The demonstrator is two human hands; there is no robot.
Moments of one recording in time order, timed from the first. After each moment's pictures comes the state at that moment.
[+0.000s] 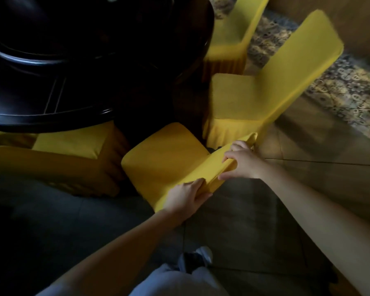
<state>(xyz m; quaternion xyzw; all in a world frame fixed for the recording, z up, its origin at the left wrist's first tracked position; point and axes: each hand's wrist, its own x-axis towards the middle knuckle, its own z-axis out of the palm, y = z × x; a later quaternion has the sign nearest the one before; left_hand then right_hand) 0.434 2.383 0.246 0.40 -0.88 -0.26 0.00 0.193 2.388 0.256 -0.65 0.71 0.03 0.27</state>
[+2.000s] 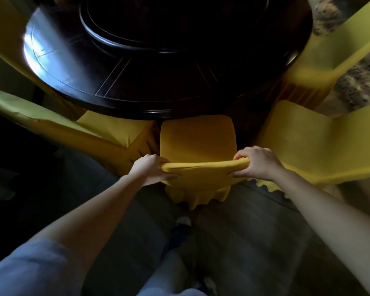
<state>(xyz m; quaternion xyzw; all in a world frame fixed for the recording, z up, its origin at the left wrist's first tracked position) 0.485 2.195 0.252 0.65 -0.70 -0.28 -0.07 0.156 2.176 0.234 -0.78 0.58 0.04 0.23</state>
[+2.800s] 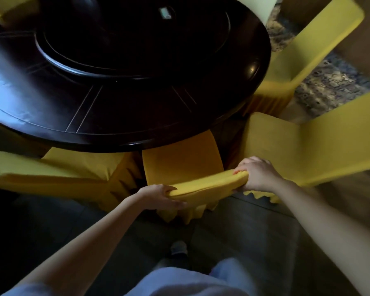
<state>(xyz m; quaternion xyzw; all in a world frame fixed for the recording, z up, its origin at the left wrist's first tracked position) 0.472 2.120 0.246 0.52 -0.72 -0.41 -0.21 0.151 2.130 0.246 -0.72 0.65 0.10 0.22</state>
